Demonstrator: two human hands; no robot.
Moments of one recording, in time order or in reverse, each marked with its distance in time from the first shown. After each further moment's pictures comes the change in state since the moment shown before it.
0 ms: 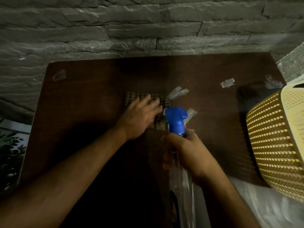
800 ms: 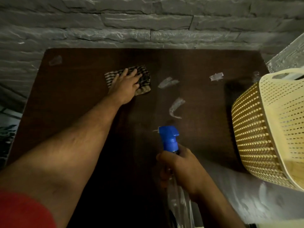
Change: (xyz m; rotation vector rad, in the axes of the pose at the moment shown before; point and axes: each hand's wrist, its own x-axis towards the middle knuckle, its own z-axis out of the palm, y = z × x) left_hand 0.043 -0.014 -0.020 -0.098 0.051 -0.408; right_hand -0.046 0.061 -0.031 -0.098 -0.042 0.062
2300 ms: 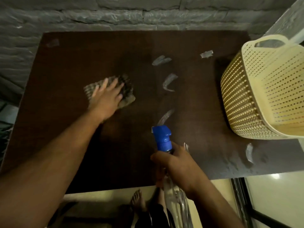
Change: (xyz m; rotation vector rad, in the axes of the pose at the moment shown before) left_hand -0.146 -0.014 0.032 0.056 0.034 -0.056; right_hand -0.053 0.082 0.010 -0.044 0.002 -0.050
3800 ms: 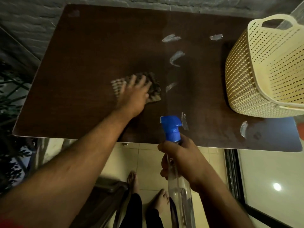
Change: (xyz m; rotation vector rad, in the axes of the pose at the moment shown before) left_hand -0.101 0.096 0.031 -0.030 0.009 -0.030; right_hand -0.072 0.053 -0.013 -0.118 -0.047 0.029
